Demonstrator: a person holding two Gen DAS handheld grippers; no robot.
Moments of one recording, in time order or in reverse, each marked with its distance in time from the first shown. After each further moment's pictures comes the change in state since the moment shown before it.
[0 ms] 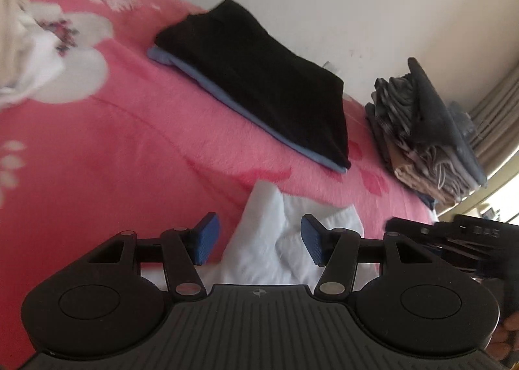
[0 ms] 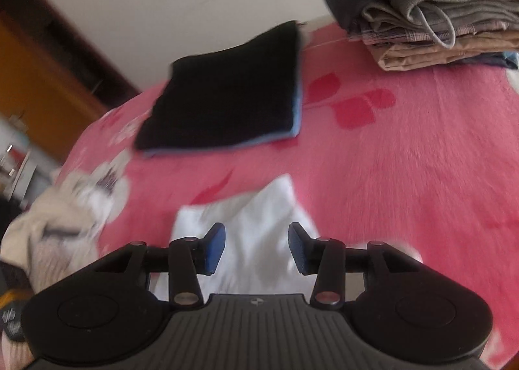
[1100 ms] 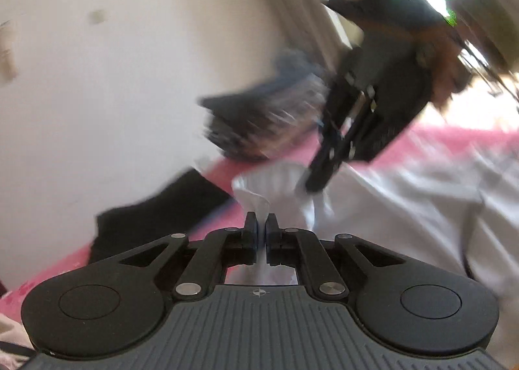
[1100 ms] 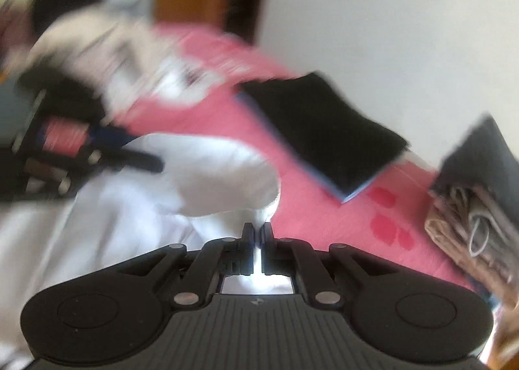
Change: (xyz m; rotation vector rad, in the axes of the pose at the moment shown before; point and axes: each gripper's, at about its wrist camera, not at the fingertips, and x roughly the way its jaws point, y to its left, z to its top) left arm -0.093 -0.057 -0.133 1.220 -0.354 -0.115; right arm -0.057 0.048 -0.094 -1.073 -0.068 -0.027
